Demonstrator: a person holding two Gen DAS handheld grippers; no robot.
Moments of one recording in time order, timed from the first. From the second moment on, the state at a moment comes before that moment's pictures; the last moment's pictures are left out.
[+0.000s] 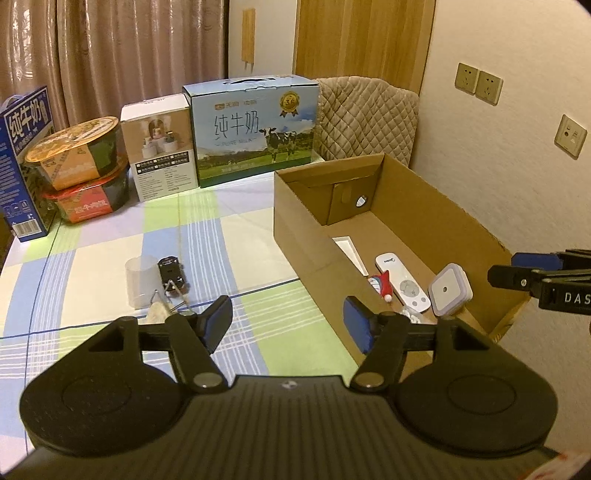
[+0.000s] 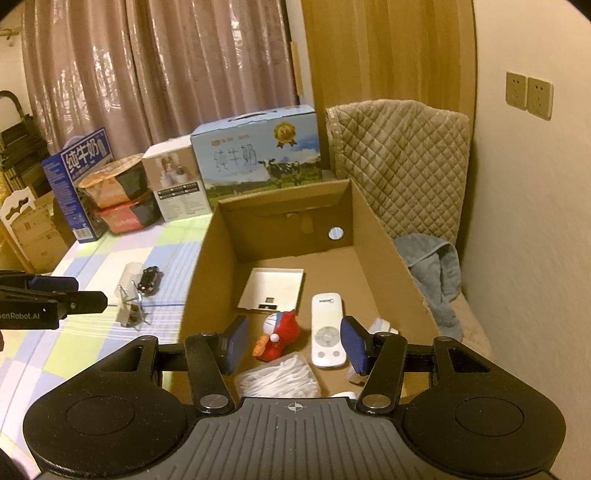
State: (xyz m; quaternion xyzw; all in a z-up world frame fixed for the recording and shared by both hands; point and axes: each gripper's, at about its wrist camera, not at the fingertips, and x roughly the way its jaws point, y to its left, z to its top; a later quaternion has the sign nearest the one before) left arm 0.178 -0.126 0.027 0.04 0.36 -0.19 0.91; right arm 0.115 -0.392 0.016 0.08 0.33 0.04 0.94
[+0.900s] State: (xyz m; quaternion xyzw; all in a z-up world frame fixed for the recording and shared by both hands) left arm 0.112 0.022 0.025 0.02 0.35 -0.05 0.94; right arm 0.096 -0.309 0.051 0.07 0.30 0.11 0.95
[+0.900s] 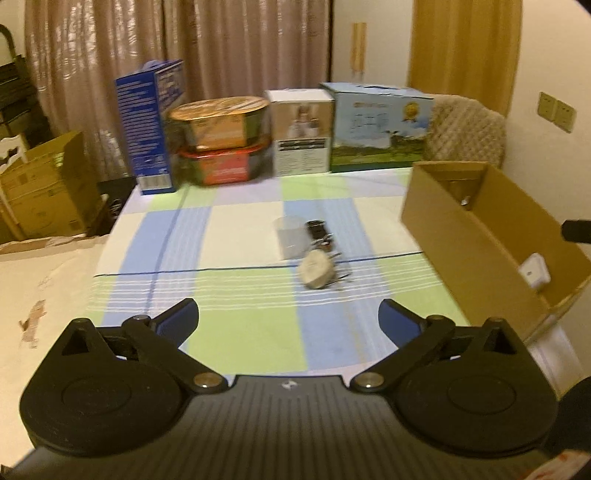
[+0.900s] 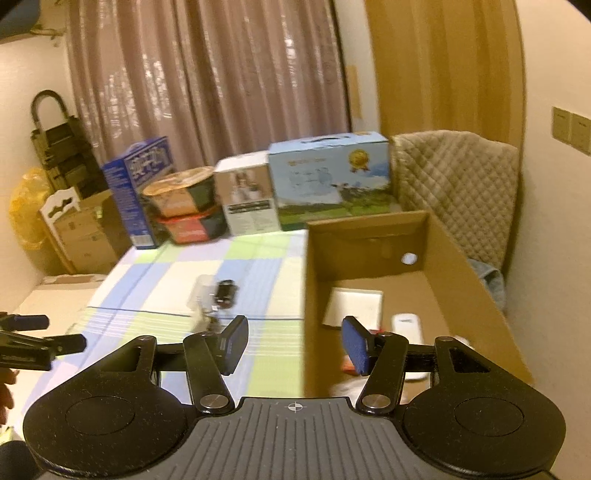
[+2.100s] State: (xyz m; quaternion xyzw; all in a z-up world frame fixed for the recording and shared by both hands) left arm 0.257 0.040 -0.111 0.11 0.36 -0.10 0.92; right arm 0.263 -0.149 -0.112 -0.03 0.37 0.22 0.90
